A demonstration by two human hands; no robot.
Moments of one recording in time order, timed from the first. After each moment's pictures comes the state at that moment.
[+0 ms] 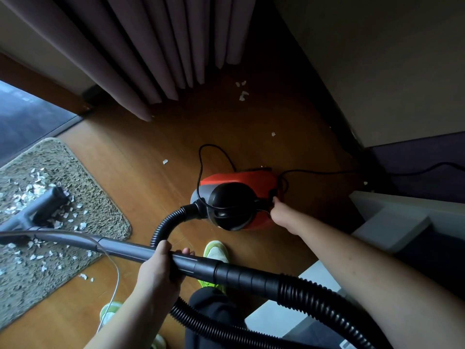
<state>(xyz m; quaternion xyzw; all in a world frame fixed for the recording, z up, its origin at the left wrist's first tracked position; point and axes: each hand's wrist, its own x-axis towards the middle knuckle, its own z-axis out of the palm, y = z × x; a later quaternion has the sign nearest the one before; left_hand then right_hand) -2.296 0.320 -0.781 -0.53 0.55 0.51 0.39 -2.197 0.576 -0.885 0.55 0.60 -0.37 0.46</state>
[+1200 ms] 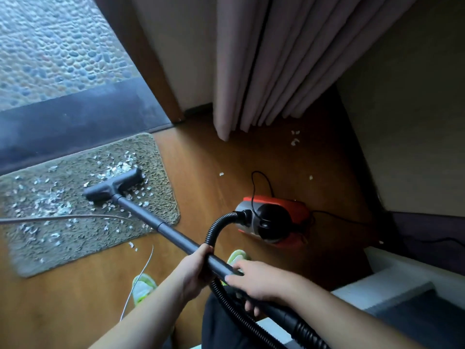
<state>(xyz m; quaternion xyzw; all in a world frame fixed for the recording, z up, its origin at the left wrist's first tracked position) -2.307 0.226 -0.712 -0.49 0.49 0.50 0.52 -2.267 0.384 -0.634 0.25 0.60 -0.46 0.60</state>
